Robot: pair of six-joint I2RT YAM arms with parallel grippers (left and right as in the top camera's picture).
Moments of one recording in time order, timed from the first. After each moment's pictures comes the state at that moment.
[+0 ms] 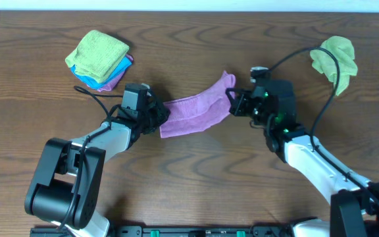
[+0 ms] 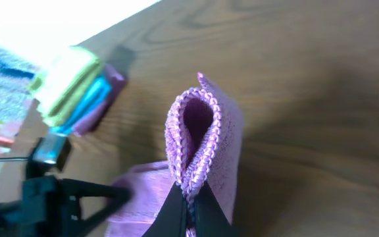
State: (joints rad) left arm -0.27 1.76 0.75 0.12 0.38 -0.90; right arm 0.28 1.50 0.71 0.27 -0.37 0.55
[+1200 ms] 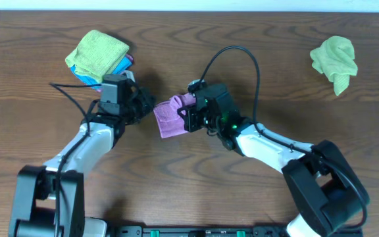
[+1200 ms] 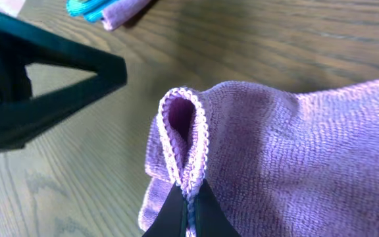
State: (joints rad) left arm -0.16 1.59 0.79 0.00 0.38 -0.79; right arm 0.60 1.79 0.88 0.23 -0.35 0.45
